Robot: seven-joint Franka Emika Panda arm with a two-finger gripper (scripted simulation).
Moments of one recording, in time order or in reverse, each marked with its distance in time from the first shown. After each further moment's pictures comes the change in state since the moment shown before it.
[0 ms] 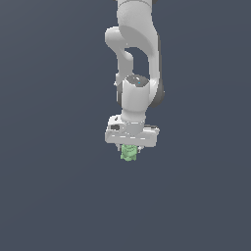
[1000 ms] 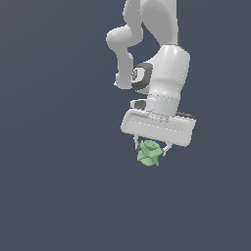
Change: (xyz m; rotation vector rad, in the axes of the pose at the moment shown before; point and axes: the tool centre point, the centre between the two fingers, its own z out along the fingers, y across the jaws) arm 0.100 -0.059 -0.104 -0.089 0.381 0.119
